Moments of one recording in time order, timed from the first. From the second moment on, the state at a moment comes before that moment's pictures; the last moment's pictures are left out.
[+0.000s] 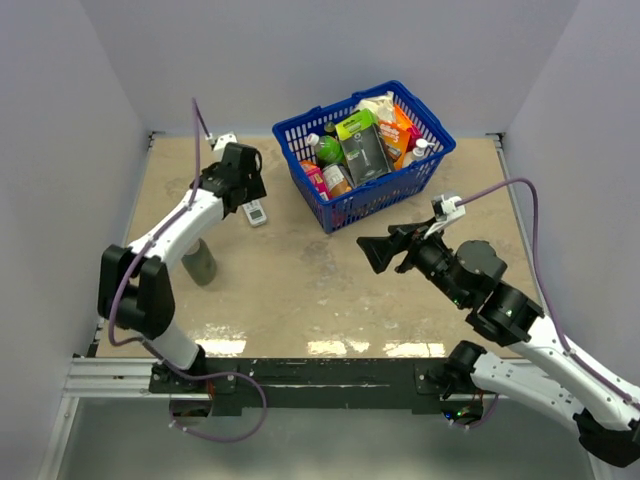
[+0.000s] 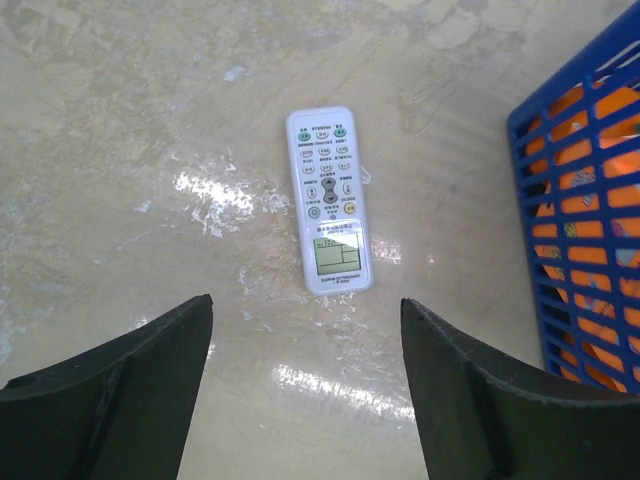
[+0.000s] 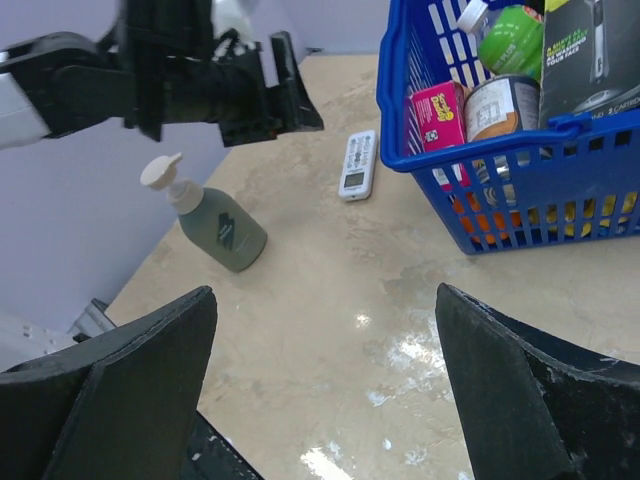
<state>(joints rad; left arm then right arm) -0.34 1.57 1.27 -0.48 -0.44 -0.53 0.84 0.69 0.83 -0.21 0.19 0.47</state>
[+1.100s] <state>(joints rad) -0.34 2.05 1.47 -0.48 -0.41 -0.54 0.84 0.64 0.83 -0.25 0.19 0.43</state>
